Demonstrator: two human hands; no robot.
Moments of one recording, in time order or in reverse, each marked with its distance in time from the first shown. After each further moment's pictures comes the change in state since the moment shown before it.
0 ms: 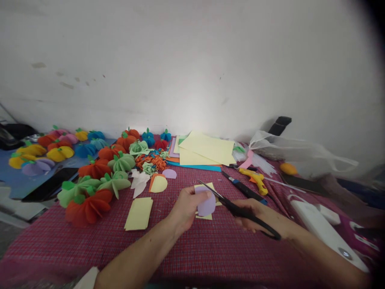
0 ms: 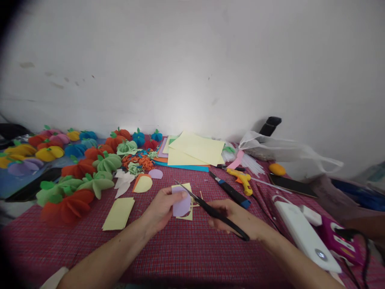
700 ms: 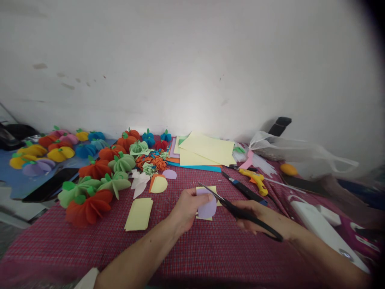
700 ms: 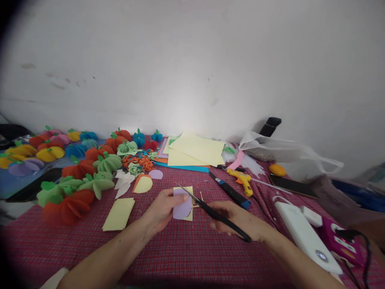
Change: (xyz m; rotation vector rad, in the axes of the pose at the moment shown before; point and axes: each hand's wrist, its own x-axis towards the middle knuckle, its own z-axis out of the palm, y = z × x) left_hand 0.000 0.000 0.002 -0.012 -0.002 -0.058; right_hand -0.002 0.003 -0.003 -0.024 -0.013 0.029
